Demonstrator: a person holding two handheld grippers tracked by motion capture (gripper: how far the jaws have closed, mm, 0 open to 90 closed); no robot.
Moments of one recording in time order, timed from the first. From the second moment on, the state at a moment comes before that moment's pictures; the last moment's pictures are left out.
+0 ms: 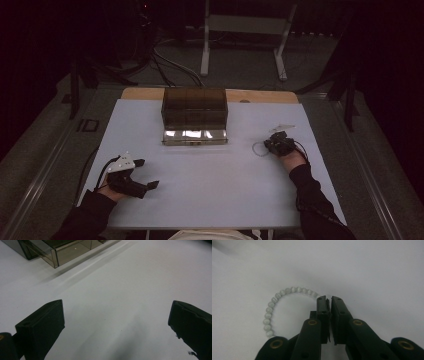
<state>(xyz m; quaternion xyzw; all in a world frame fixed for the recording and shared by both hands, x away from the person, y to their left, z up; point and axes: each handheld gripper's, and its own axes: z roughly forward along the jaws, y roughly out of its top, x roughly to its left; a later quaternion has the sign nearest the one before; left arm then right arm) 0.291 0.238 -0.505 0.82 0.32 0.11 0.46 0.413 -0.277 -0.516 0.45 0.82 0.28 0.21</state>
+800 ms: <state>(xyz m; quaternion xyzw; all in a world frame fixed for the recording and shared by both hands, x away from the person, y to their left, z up) 0.291 0.237 -0.505 0.83 0.32 0.10 0.45 0.409 -0.290 -0.491 0.48 0.80 0.32 0.19</state>
